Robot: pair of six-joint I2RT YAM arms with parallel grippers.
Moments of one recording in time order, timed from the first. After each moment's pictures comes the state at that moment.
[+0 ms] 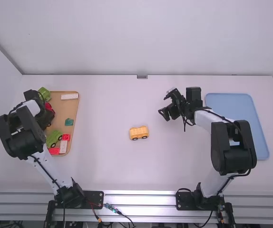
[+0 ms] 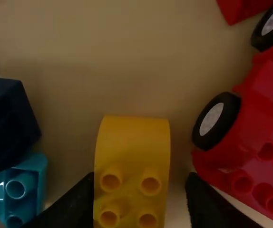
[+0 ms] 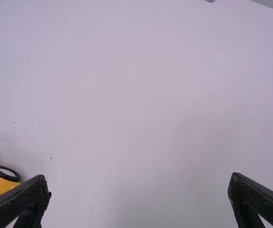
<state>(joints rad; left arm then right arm) 0.57 2.09 1.37 -0.57 -0.19 -0.61 0.11 1.82 0.97 -0.01 -0.53 -0.40</state>
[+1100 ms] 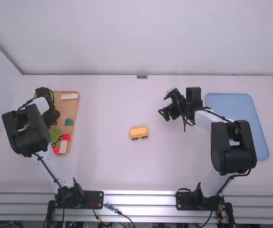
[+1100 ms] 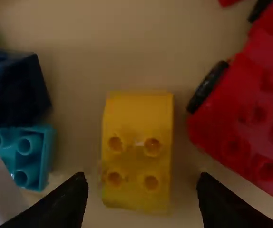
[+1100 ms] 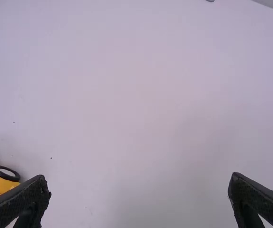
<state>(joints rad) 0.47 2.09 1.36 -0.60 -0.38 -0.70 0.11 1.82 0.97 -0.01 -0.53 -0.40</state>
